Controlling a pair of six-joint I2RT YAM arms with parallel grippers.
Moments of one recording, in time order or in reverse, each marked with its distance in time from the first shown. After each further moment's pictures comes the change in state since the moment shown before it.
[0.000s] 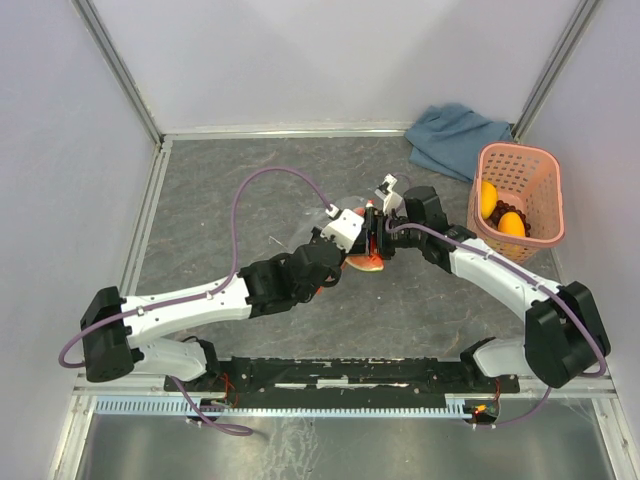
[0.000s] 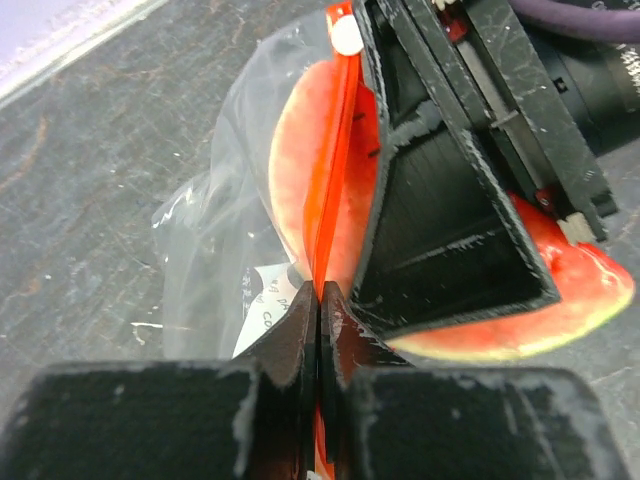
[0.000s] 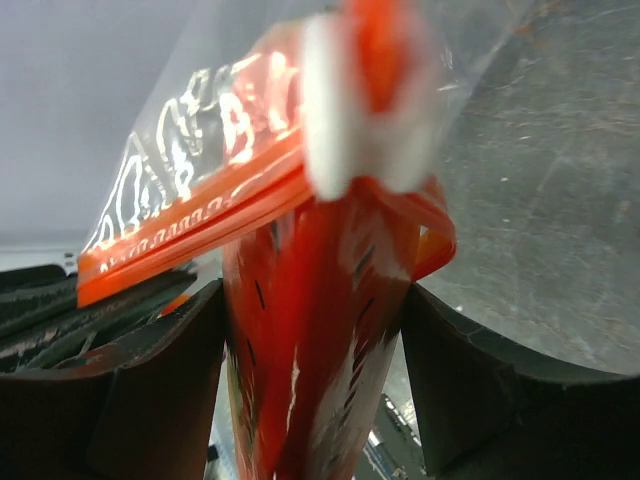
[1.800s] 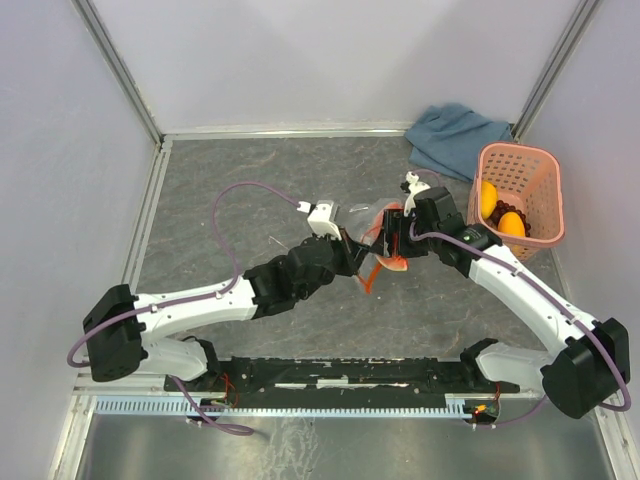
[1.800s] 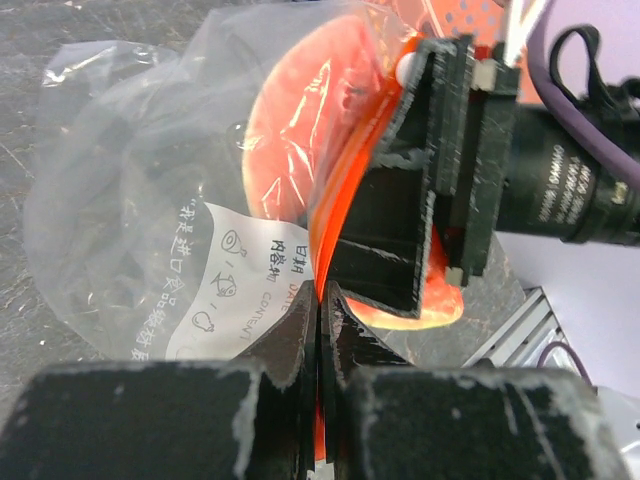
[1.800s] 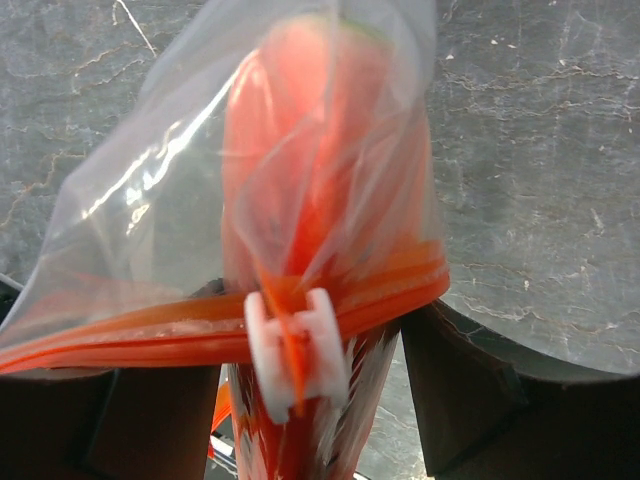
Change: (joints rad) left arm 0.038 0.023 -0.112 0.307 0.232 -0.651; right arm 0.015 -0.171 0.103 -0.448 0.573 -0.254
